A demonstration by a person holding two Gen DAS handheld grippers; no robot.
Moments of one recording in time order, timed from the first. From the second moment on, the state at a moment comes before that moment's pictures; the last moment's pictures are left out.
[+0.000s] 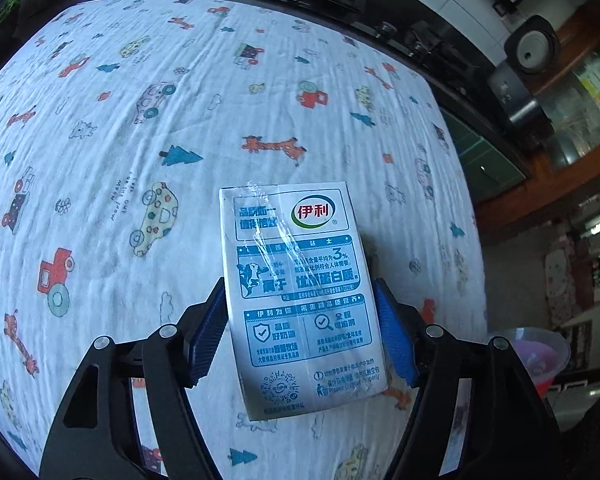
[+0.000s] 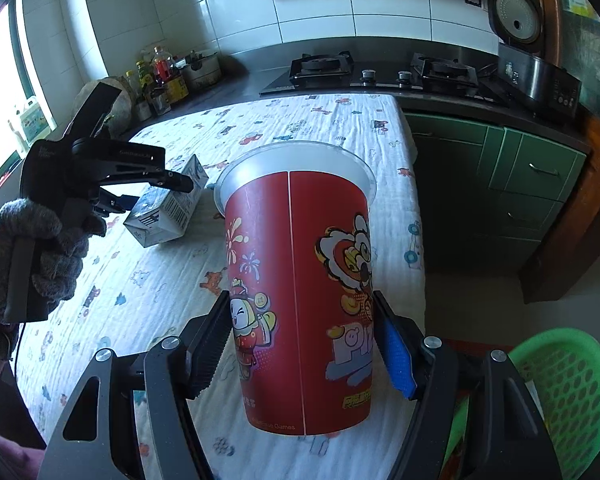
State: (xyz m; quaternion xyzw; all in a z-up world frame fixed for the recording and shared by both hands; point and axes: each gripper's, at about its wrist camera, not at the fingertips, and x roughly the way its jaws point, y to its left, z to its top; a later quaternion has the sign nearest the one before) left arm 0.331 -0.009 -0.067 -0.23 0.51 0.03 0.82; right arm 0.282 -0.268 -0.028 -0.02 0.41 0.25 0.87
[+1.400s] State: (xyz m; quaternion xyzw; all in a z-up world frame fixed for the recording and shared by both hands) left arm 0.248 -0.301 -0.011 -0.09 0.50 -0.31 0.81; right arm 0.179 -0.522 -0.064 0.10 0.42 -0.04 0.90
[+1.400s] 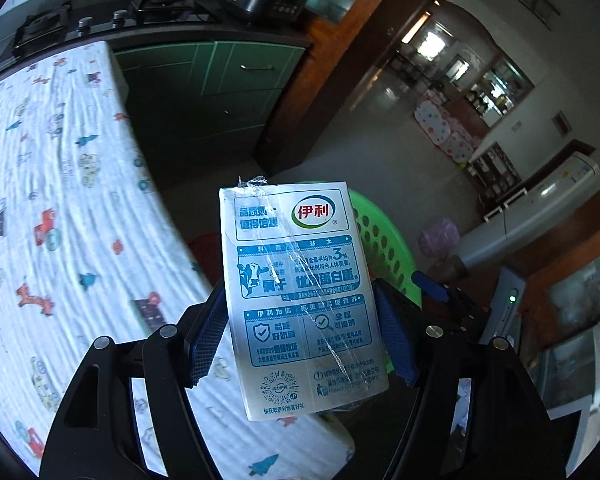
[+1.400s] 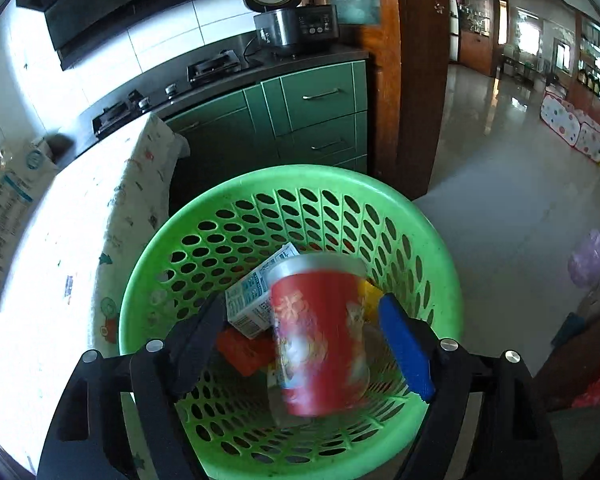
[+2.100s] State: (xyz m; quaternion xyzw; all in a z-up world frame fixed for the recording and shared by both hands) left arm 0.260 -0.375 -0.071 -0.06 0.53 -0.35 0.77; right arm 0.119 -0.531 -0.036 0.10 0.38 -0.05 0.92
